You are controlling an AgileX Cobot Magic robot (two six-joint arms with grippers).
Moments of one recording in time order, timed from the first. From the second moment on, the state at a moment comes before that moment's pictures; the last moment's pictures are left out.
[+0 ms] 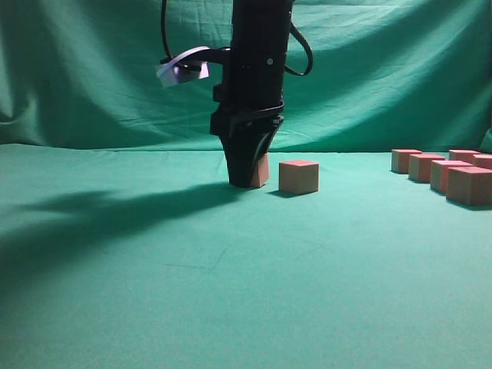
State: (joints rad) left arm -0.01 -0.01 0.02 -0.19 0.36 -0.08; right arm 0.61 2.32 -1.95 -0.08 1.02 -0.59
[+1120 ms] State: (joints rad) left arm -0.01 -0.01 0.02 -0.19 0.36 -0.08; right arm 0.60 2.32 -1.95 -0.08 1.05 -0.66
